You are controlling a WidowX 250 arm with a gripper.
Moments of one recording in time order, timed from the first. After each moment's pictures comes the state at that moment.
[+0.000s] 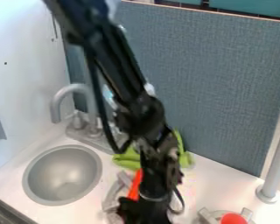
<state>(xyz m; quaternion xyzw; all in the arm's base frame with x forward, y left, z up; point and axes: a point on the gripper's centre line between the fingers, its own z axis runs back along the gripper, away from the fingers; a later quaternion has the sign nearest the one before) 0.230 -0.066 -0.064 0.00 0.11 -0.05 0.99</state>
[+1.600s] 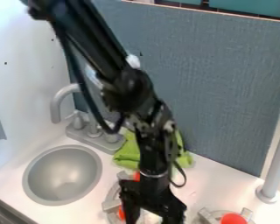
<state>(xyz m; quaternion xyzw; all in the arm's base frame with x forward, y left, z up) 0.251 -0.057 -0.031 -0.03 0.05 0.04 1.00</state>
